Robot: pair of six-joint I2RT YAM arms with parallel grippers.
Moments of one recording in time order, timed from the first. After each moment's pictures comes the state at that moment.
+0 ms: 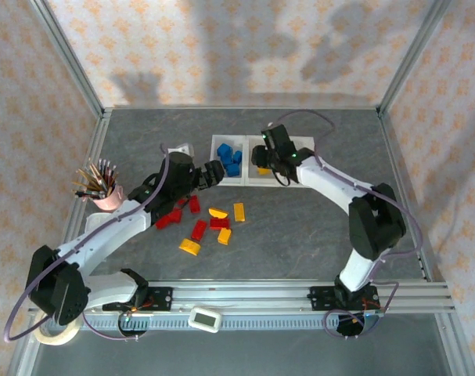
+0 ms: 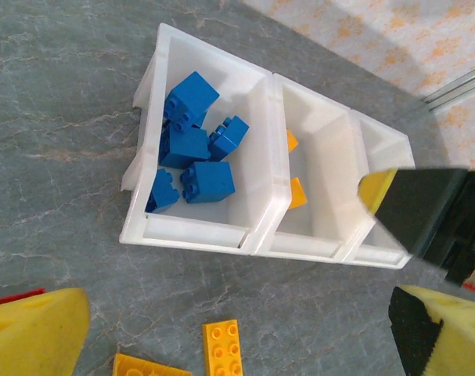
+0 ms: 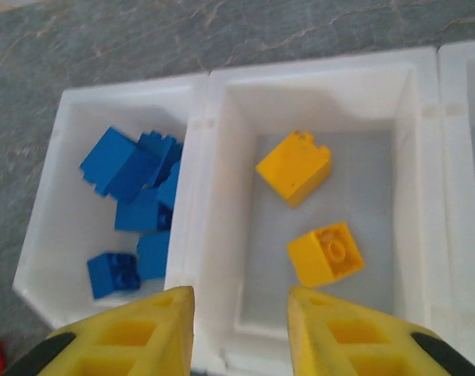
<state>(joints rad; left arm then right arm) -0.50 1.17 0.85 -0.26 -0.08 -0.75 0.59 1.68 1.25 -0.36 0.07 0.54</state>
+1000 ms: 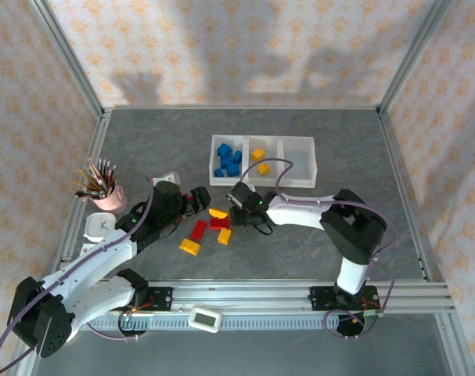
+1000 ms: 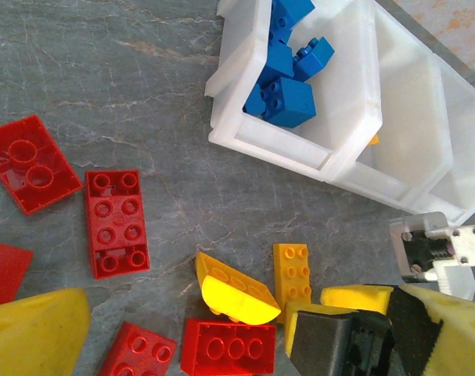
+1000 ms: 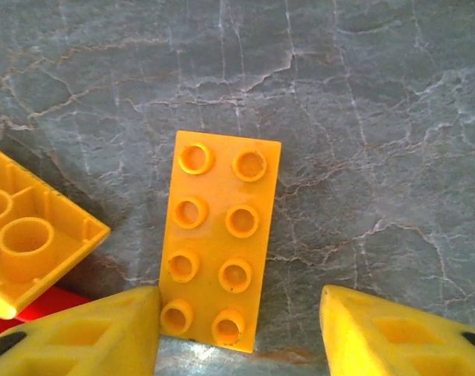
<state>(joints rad) -0.50 0.96 0.58 -0.29 -0.08 -0.84 0.91 1.79 1.03 -0.37 0.14 0.66</state>
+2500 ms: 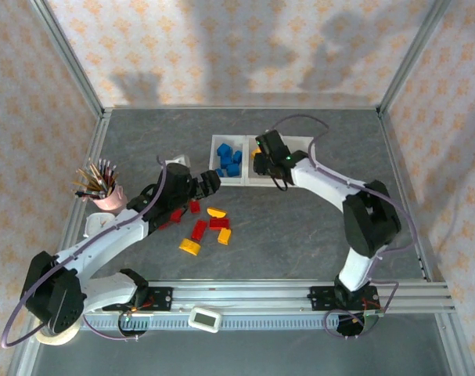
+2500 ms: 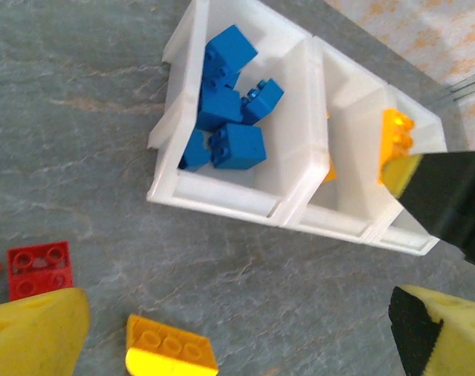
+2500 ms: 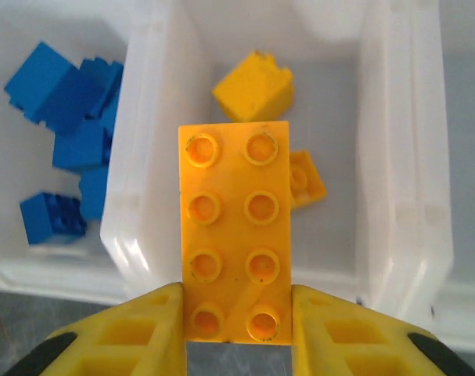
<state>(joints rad) -0.50 1.16 0.76 -0.22 -0.07 -0.80 0.57 1.78 1.31 -0.42 0.16 0.52</state>
